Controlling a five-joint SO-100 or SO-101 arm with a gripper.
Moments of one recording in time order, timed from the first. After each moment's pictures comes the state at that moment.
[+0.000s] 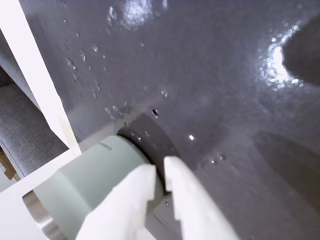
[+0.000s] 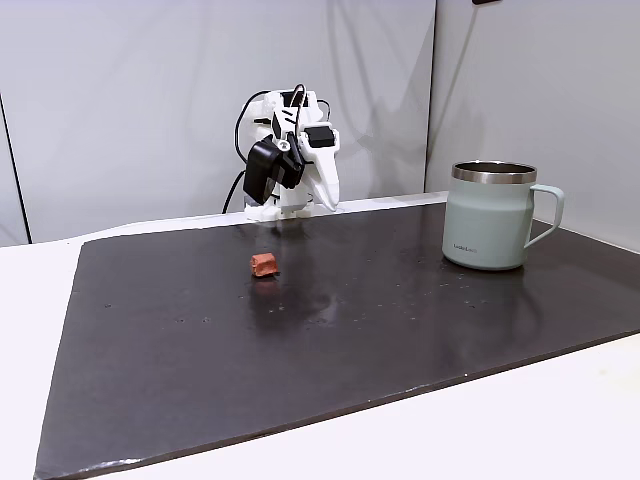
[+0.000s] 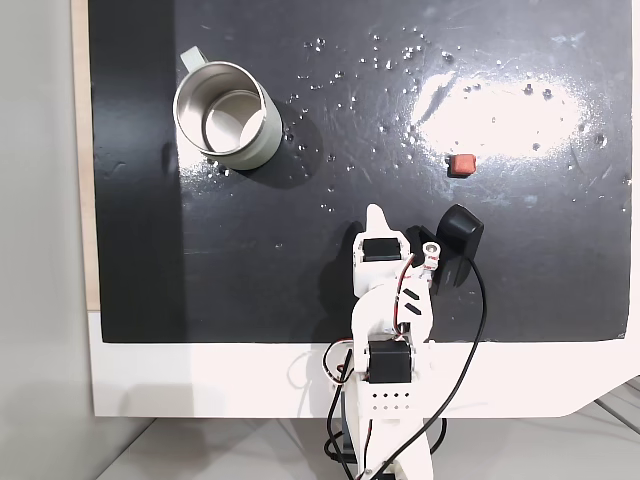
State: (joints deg) arm 3.3 181.4 172.6 44.3 -0.1
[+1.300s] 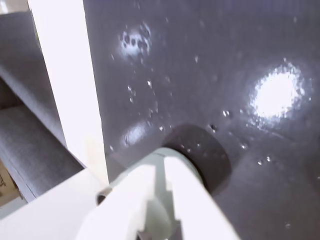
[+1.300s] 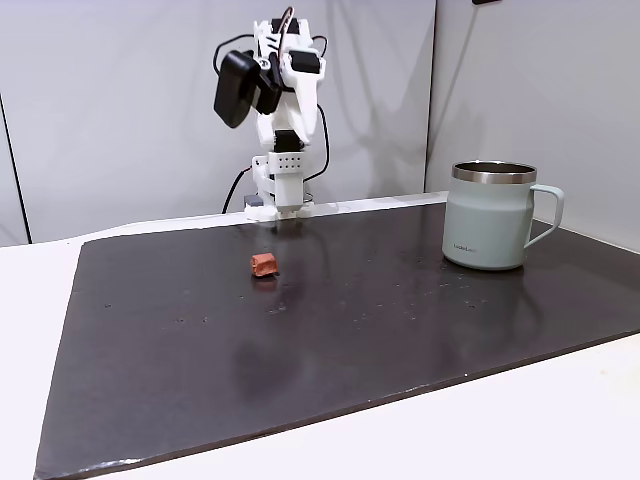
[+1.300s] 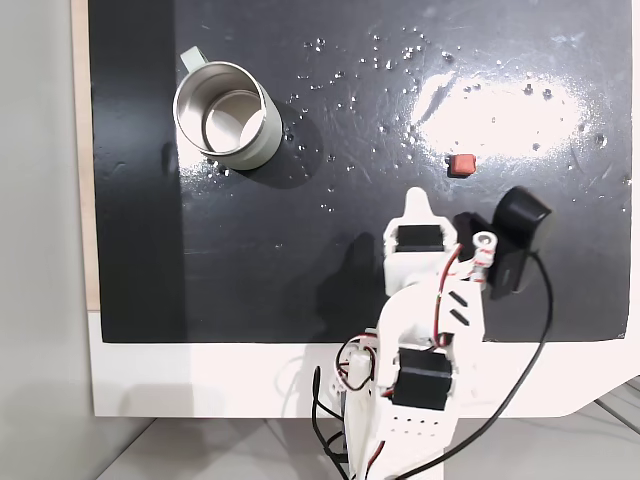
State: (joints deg) arm 12.4 153.2 127.4 62.1 -12.0
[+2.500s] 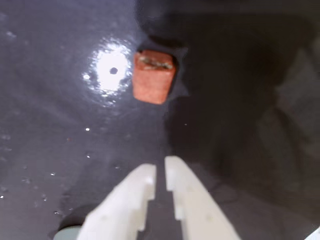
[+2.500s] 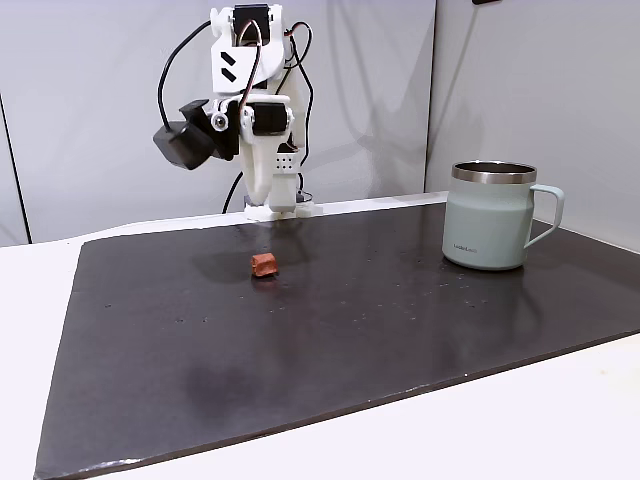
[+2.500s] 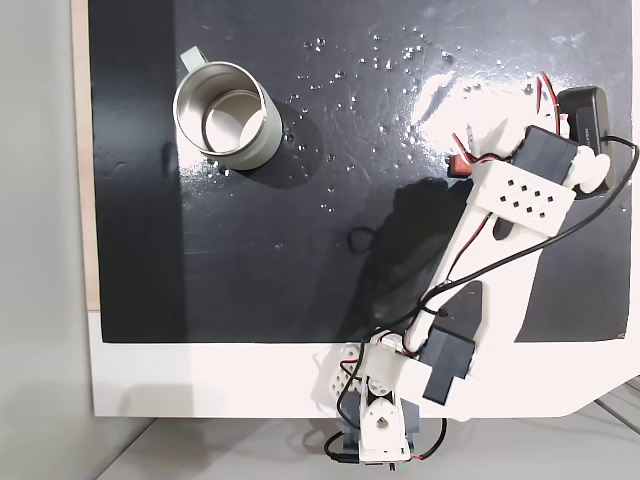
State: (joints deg) arm 24.9 82.6 71.0 87.5 -32.8
